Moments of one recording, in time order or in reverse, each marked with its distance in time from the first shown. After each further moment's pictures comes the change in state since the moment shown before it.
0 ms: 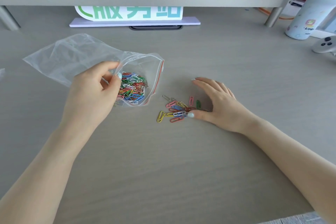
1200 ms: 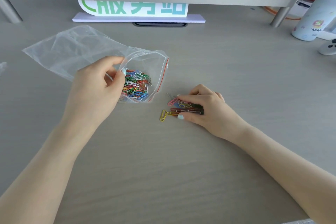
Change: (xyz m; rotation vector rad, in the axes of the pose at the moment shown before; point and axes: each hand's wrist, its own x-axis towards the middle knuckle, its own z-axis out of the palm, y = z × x) left_hand 0.002 0.000 -0.002 0.016 0.006 0.019; right_hand 0.005 -0.030 0.015 0.096 -0.041 -0.007
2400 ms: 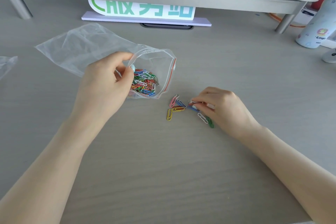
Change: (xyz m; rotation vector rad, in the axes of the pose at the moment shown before) left_hand 0.001 0.002 -0.005 -0.016 0.006 0.015; right_hand 0.000 0.003 -0.008 -0.069 0.154 -0.143
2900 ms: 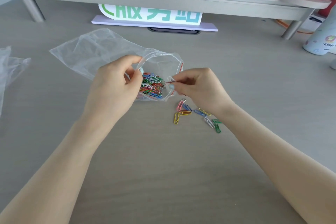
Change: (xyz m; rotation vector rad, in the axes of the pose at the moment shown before) left_hand 0.000 0.000 -0.001 -0.018 0.011 -0.009; right_hand 0.063 -0.047 0.008 0.580 -0.021 0.222
